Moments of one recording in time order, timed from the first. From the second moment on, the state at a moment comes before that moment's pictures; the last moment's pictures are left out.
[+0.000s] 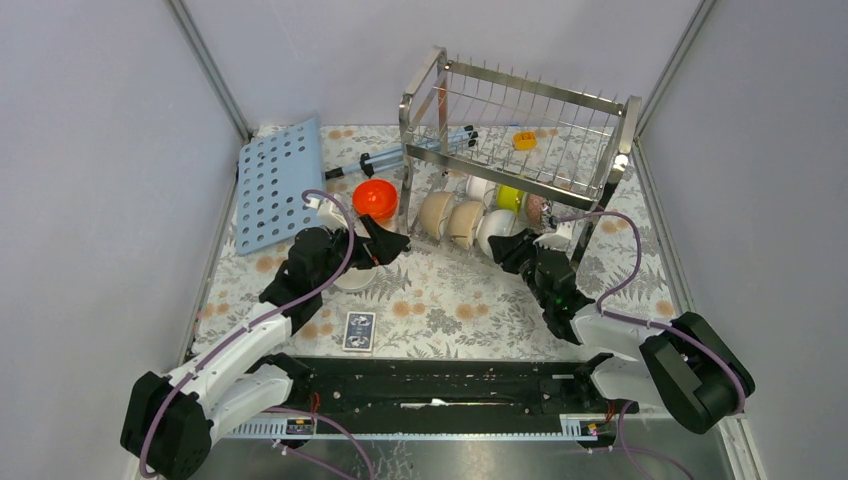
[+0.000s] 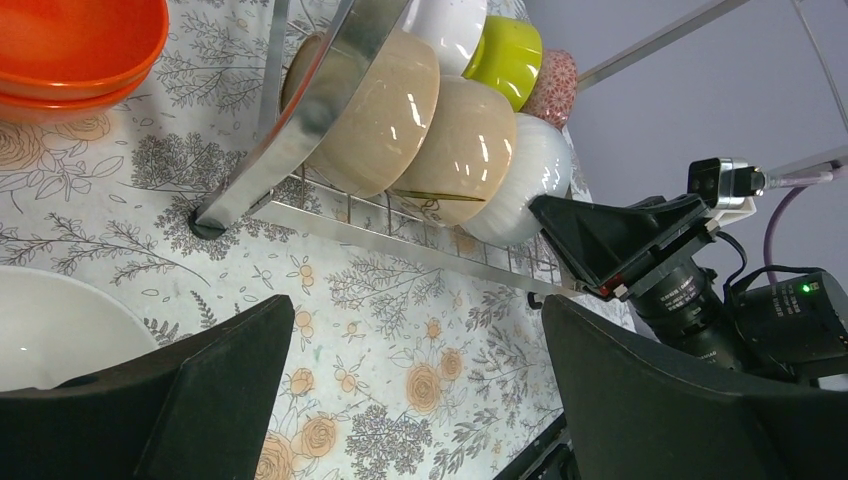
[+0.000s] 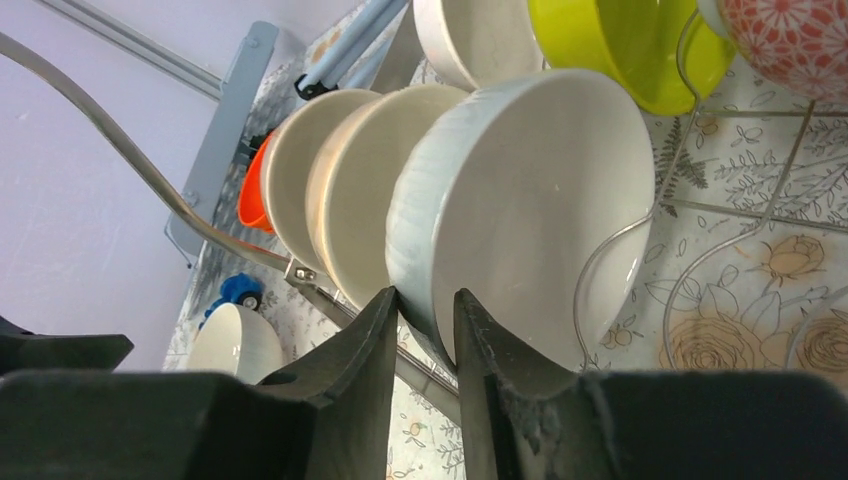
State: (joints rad) left arm -0.48 0.92 0.51 0.18 0.18 -0.74; right arm 0.56 1.21 0.27 0.77 0.21 0.78
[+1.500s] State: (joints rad) left arm -0.48 0.90 0.49 0.18 0.18 -0.75; right arm 0.39 1.24 0.14 1.11 -0.01 0.98
